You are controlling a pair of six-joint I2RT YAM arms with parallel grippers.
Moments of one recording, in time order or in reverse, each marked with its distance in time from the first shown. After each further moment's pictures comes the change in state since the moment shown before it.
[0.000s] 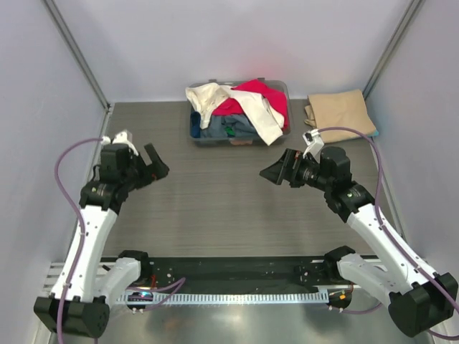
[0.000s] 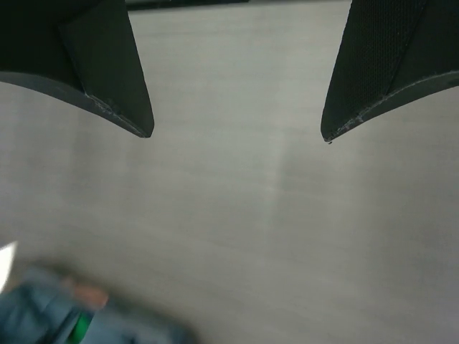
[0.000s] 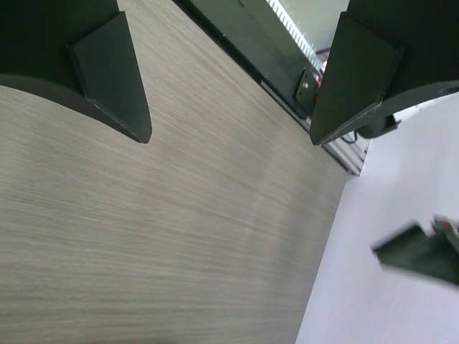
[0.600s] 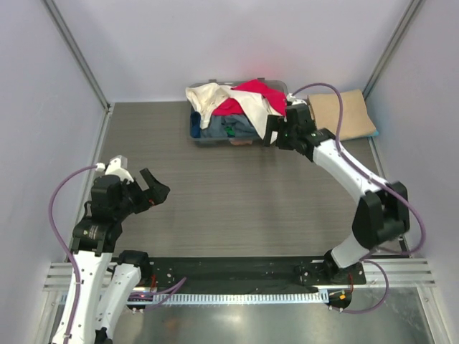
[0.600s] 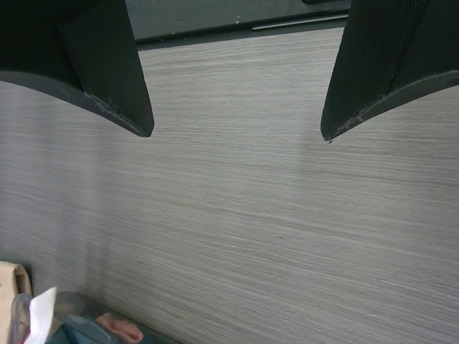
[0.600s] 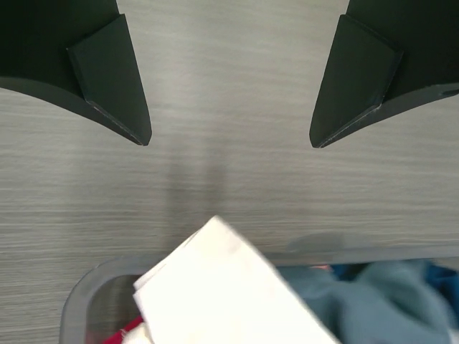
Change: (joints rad) left arm 0.000 -0.406 -0.253 -0.111 0.093 -0.034; right arm 0.005 0.591 0.495 -0.192 0.507 -0.216
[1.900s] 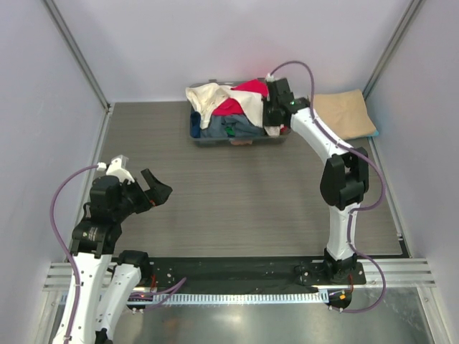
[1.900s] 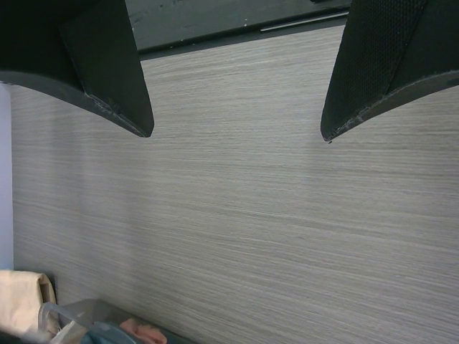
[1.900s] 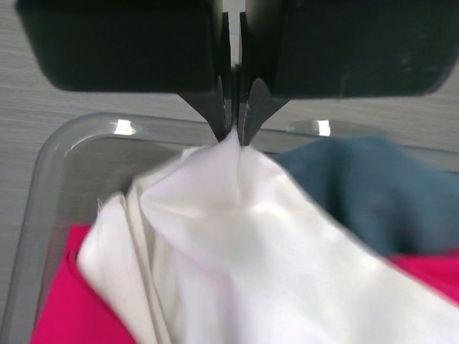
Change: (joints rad) left arm 0.000 -0.013 0.000 0.019 0.066 0.001; right arm -0.003 0.535 0.550 -0.165 0.067 -0.136
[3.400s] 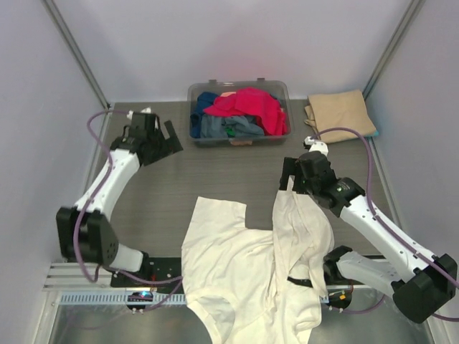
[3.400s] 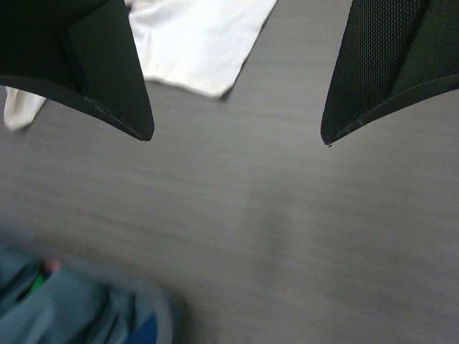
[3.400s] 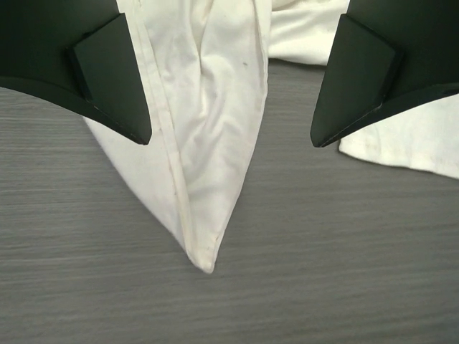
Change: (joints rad) left arm -0.061 0.813 0.345 0.185 -0.201 -0.001; right arm 0.140 -1.029 -0.937 -0.032 0.172 0.216
